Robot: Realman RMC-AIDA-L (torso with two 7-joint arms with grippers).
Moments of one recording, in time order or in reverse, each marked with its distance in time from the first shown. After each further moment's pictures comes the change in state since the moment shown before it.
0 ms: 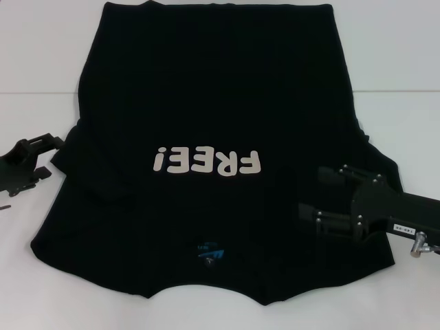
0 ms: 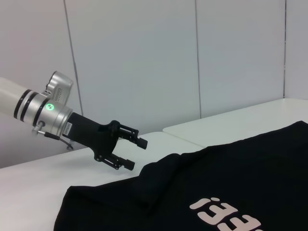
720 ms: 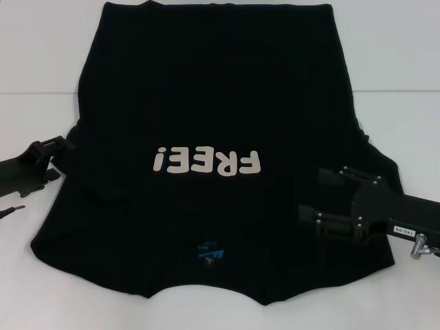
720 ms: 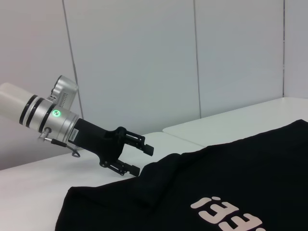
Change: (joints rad) left arm -0.023 -0.033 0.017 -0.006 0.004 -0.078 0.005; right arm -0.004 0.000 0.000 0.008 0.003 0.000 0.000
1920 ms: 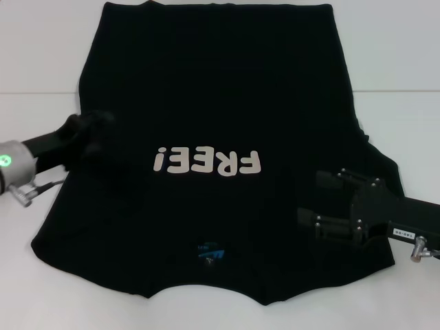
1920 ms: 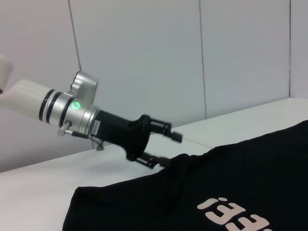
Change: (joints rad) left arm -0.064 -0.035 -0.003 -0.017 -0.099 0.074 0.018; right arm 0.000 0.000 0.000 0.002 -0.006 -0.016 0.000
